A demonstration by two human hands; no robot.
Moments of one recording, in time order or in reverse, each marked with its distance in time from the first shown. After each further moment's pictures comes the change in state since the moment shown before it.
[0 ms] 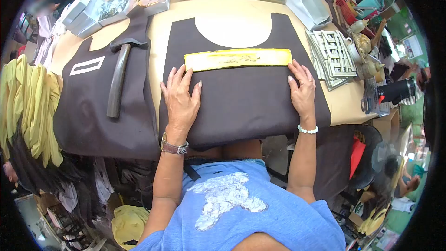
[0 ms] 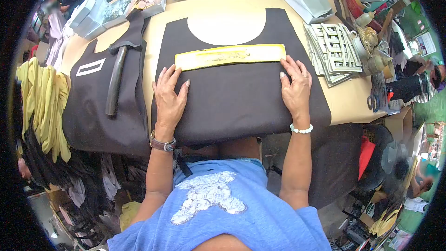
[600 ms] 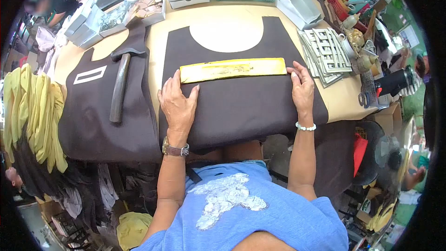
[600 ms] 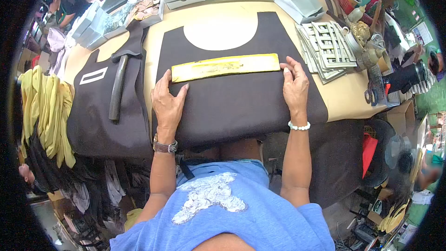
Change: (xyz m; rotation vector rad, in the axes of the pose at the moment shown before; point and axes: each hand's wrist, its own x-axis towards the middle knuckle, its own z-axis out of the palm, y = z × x) left_hand 0.003 0.008 -0.005 0.006 0.107 -0.022; right_hand 0.003 -0.004 -0.008 0.468 0.124 0.249
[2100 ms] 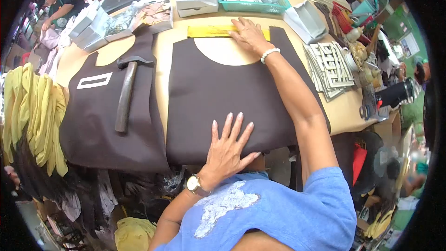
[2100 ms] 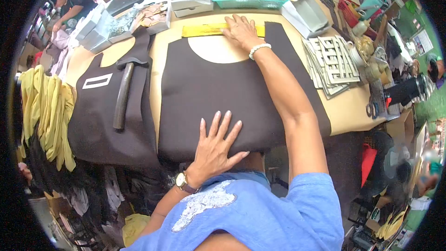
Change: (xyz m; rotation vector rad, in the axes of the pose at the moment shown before) left_hand -0.073 0.055 -0.006 -0.014 -0.495 0.471; right_hand 0.158 -0.040 0.167 -0.619 -0.259 -0.705
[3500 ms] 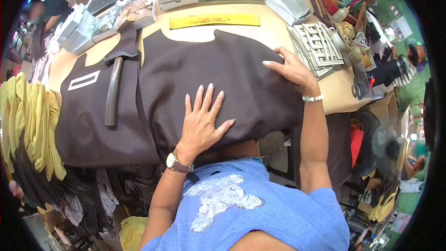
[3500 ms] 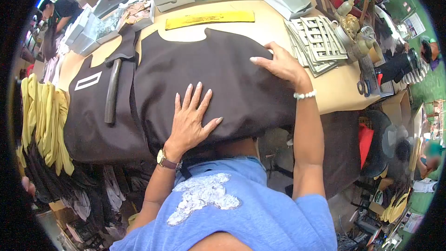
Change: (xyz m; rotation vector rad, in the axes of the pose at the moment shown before) left_hand 0.013 -0.032 -0.010 0.060 0.015 -0.043; right_hand -0.159 0.005 -0.142 0.578 -0.313 0.560
